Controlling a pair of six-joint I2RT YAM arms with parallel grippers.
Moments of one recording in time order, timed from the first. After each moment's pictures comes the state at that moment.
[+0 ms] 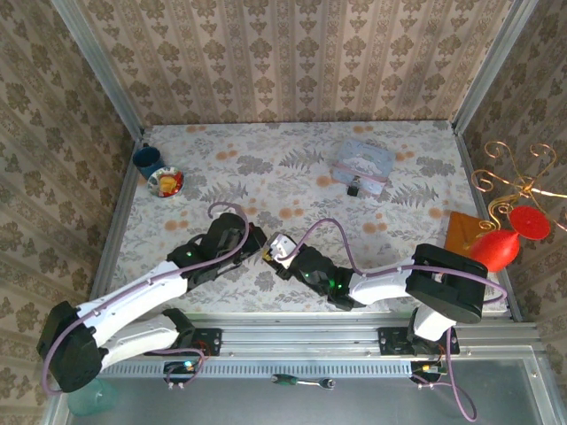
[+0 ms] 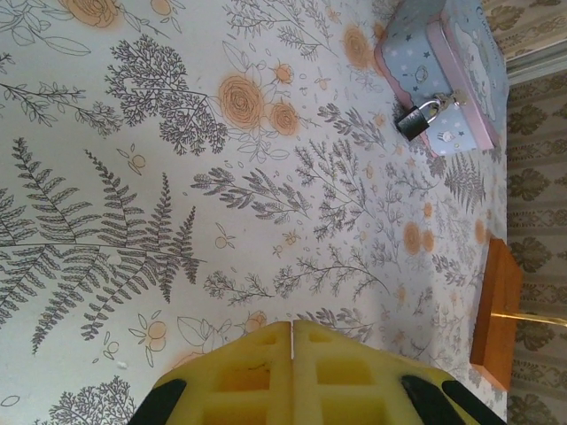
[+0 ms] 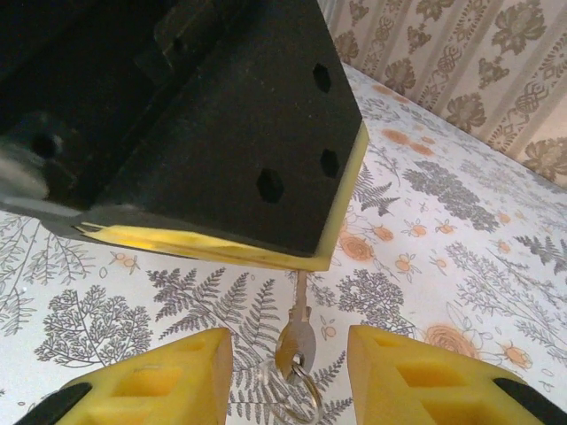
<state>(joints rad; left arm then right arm) -0.83 1.01 0.63 -0.26 -0.07 -1.12 1.11 1.61 0.57 0.79 0.38 -0.16</state>
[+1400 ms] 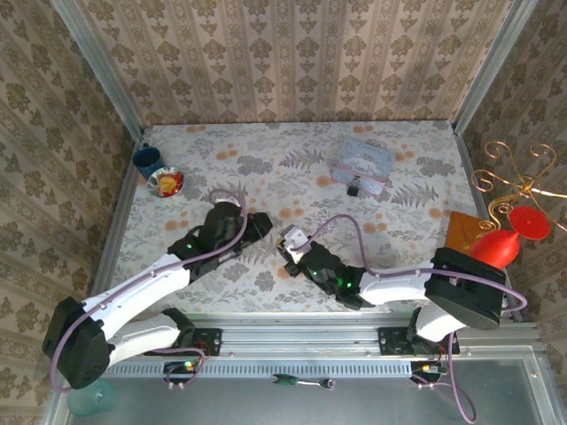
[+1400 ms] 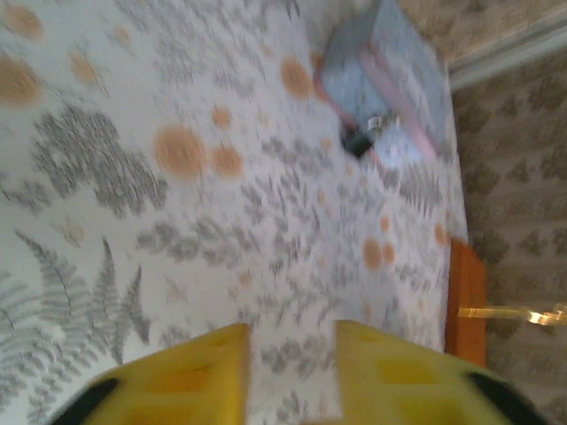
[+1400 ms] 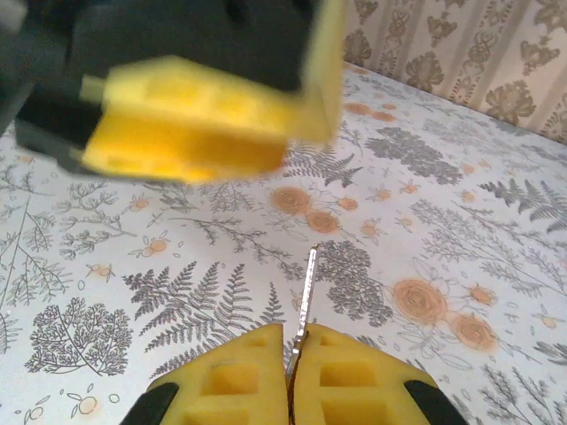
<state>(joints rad) -0.71 1.05 0.66 -0.13 0.06 -0.95 1.07 1.47 0.51 0.69 0.42 0.03</state>
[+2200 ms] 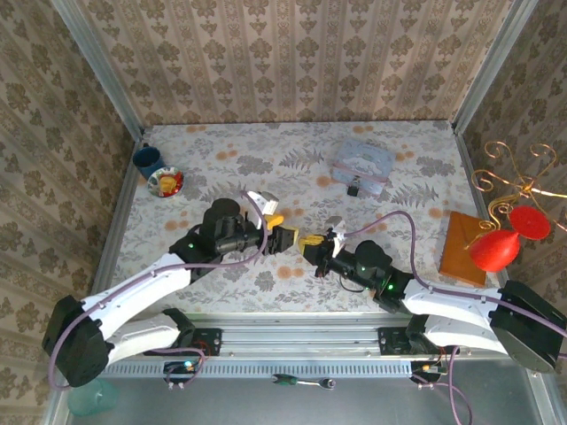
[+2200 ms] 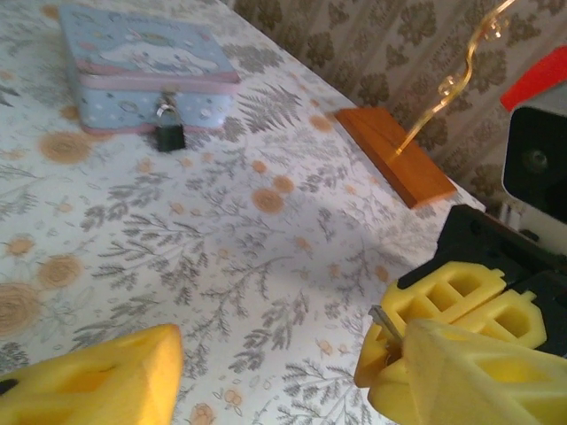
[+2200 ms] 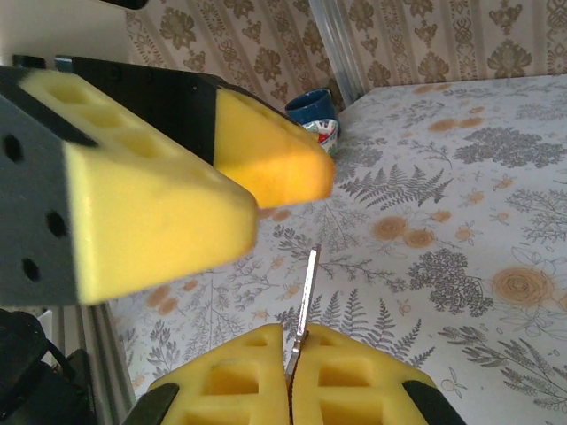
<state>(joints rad) -0.79 1.08 0.69 0.02 0.40 -0.29 0.91 1.07 0.31 0.69 0.01 0.39</state>
